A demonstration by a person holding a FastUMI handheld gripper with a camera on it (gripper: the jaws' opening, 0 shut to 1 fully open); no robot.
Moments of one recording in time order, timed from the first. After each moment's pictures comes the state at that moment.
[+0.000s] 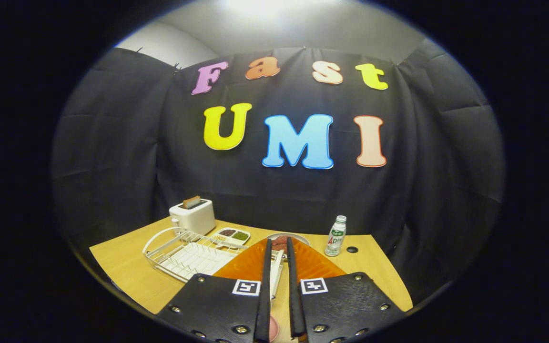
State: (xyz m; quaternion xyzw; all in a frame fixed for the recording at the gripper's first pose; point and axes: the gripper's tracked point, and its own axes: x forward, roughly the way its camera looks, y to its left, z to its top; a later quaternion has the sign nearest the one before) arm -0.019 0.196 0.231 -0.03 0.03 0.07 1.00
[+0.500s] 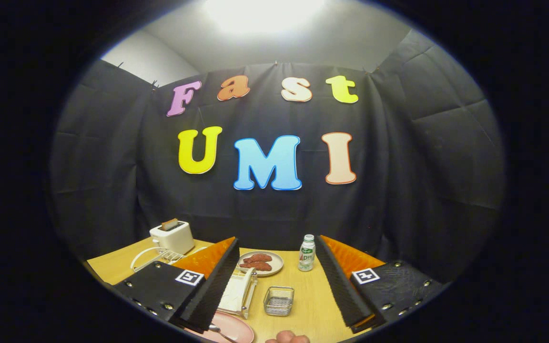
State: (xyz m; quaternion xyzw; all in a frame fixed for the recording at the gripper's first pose) arm -0.020 0.122 0.285 -0.02 -0.02 0.01 1.00
